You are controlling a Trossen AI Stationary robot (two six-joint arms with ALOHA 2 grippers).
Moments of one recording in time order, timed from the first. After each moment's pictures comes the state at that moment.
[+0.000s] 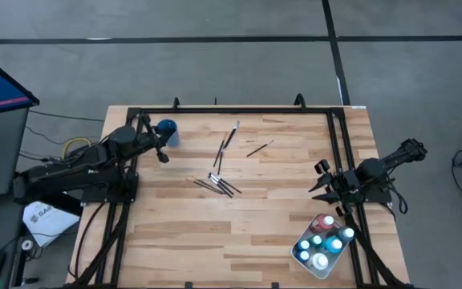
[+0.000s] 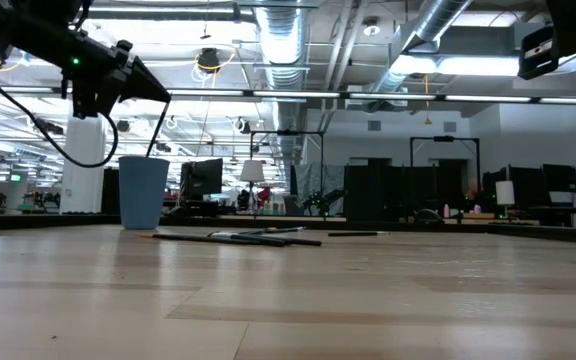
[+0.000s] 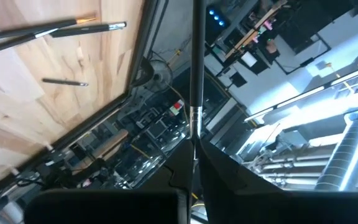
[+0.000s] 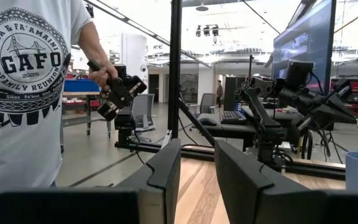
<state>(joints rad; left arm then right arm) 0.42 0.55 0.37 -0.04 -0.28 -2.43 0.49 0.03 0.01 0.26 0.13 -0.05</state>
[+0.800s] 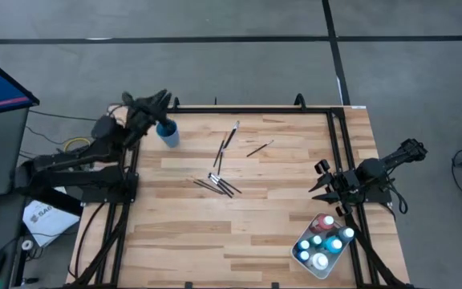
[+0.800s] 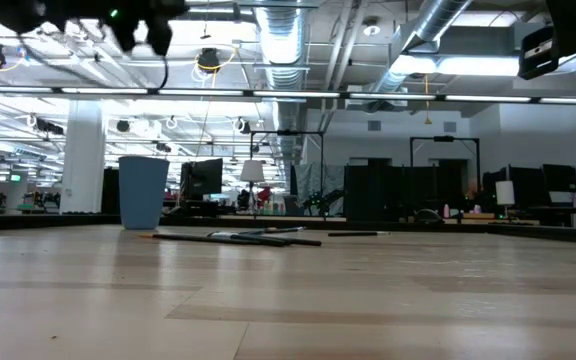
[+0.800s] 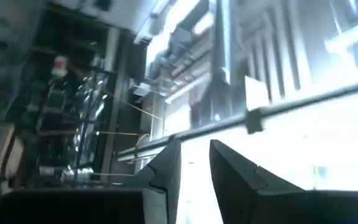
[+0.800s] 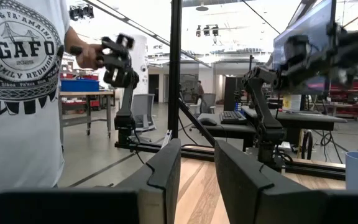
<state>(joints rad) 0.42 0.77 0.50 0.74 -0.31 -1.81 0.49 0.03 0.01 0.26 0.13 -0.05</state>
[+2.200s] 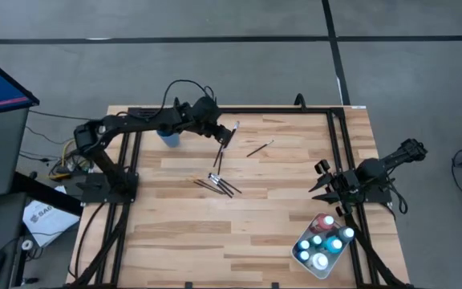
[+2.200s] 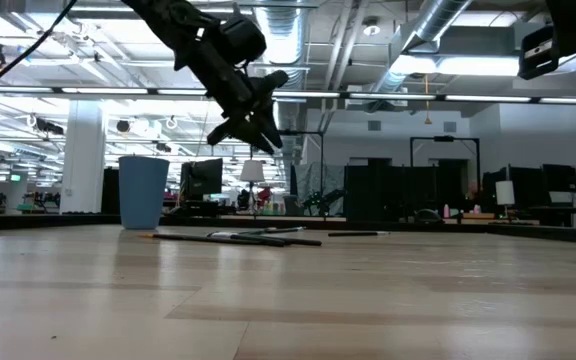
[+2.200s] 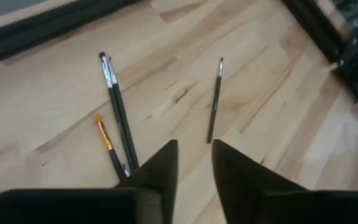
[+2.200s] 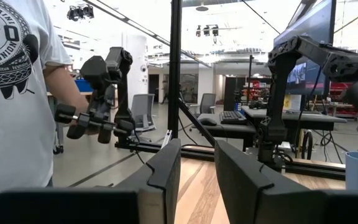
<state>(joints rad) 0.44 1.66 1.19 -0.32 0.06 -0.50 0.49 0.03 0.01 0.26 0.13 -0.05</state>
